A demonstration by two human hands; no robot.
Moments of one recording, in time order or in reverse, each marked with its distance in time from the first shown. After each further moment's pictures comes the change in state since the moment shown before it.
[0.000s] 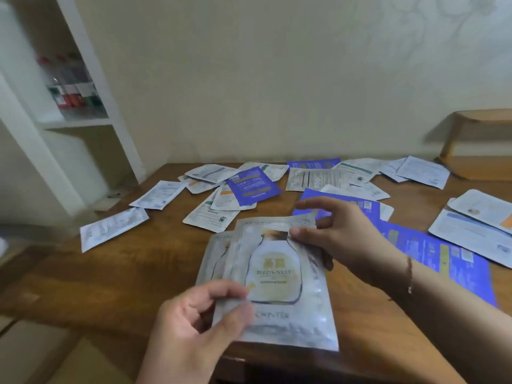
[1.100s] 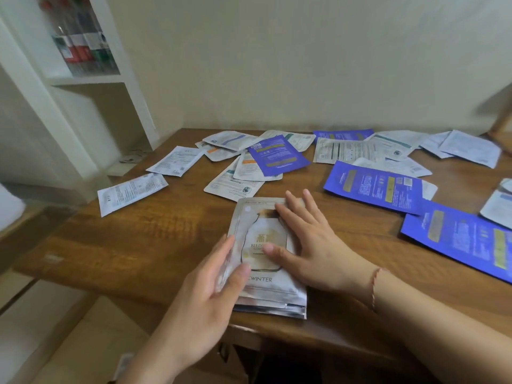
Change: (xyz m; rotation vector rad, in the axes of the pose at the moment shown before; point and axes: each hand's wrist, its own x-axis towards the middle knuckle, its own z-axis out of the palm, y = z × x) left_hand 0.035 -0.054 -0.053 0.401 -0.127 -0.064; right_hand 0.012 0.033 0.089 -0.679 -0.305 -0.142
